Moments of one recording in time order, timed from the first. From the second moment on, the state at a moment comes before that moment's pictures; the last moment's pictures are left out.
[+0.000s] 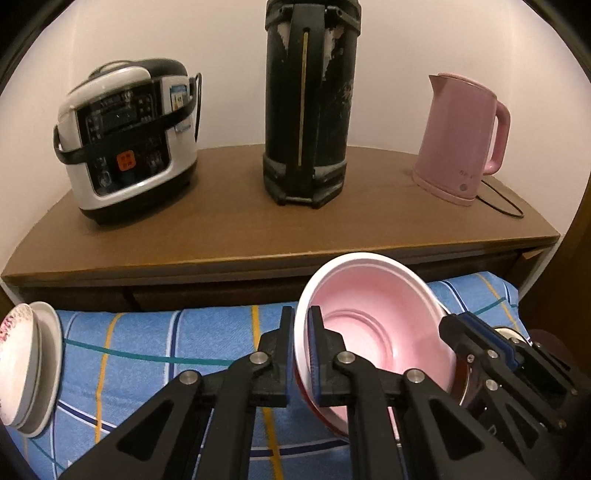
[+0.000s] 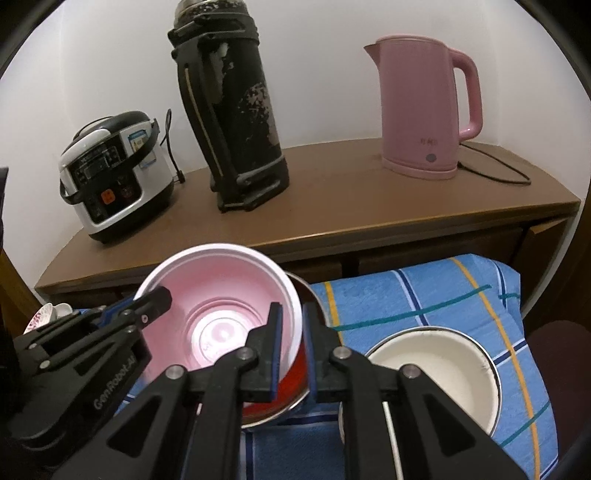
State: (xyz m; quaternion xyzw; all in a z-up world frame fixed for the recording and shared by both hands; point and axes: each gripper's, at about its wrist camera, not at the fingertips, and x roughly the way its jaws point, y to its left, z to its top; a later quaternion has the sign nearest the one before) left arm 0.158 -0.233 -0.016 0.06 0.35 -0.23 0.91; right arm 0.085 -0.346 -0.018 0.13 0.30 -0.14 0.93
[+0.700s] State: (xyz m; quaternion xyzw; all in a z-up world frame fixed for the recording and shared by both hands) left arm 0.156 -0.230 -0.012 0.05 0.33 -0.23 0.91; right arm 0.081 -0.356 -0.024 0.12 0.27 -0.20 0.94
